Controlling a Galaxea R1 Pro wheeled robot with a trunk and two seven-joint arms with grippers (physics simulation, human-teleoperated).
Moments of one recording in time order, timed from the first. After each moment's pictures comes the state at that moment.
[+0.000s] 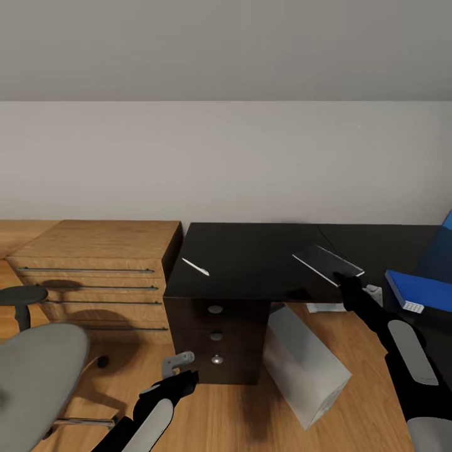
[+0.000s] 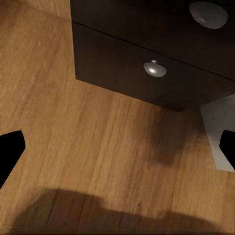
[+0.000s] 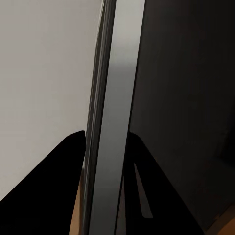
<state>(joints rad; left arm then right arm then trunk) -0.29 0.07 -0.57 -1.28 0.93 0.40 0.76 -0.50 -0.19 -0.24 -1.25 -1.36 0.39 -0.11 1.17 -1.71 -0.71</state>
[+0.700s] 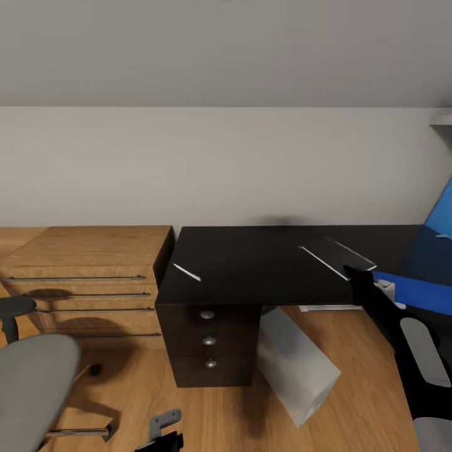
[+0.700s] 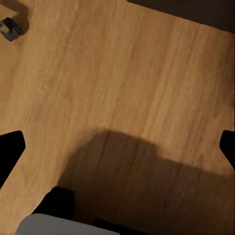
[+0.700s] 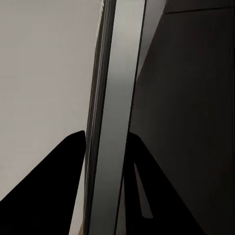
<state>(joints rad) -0.29 0.03 -0.65 -0.73 0.93 0.18 0.60 -0.50 -0.19 -0.29 -1.32 -1.36 0.40 -0.12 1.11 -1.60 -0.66</state>
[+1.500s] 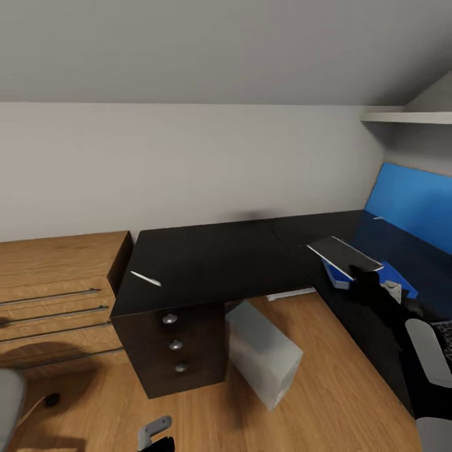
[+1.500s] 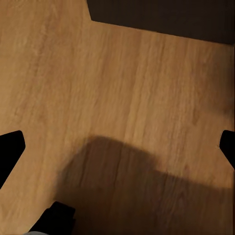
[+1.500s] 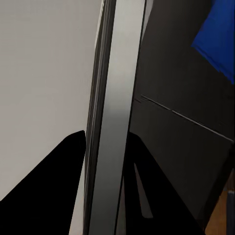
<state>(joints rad) -0.29 0.03 -0.65 -0.58 0.92 -0.02 0.51 -0.50 -0.19 -0.33 -1.31 -1.36 0.40 -0.12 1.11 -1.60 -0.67</state>
